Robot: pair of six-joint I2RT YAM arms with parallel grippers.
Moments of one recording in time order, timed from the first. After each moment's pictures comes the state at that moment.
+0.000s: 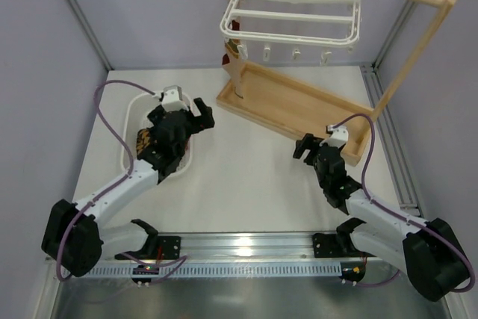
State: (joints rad) left arm -0.54 1.13 0.74 0.12 -0.46 -0.47; right arm 0.49 0.97 0.29 0.36 0.46 0.45
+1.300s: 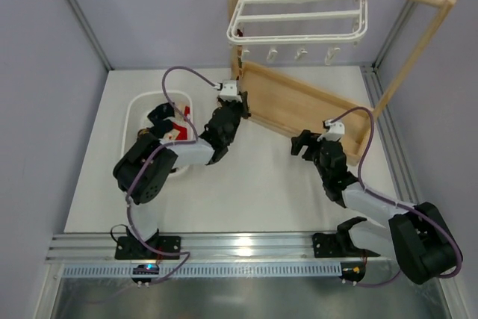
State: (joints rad) left arm -0.69 1.91 1.06 0.95 -0.42 -0.21; right arm 0.38 1.14 0.29 0.56 0.23 0.40
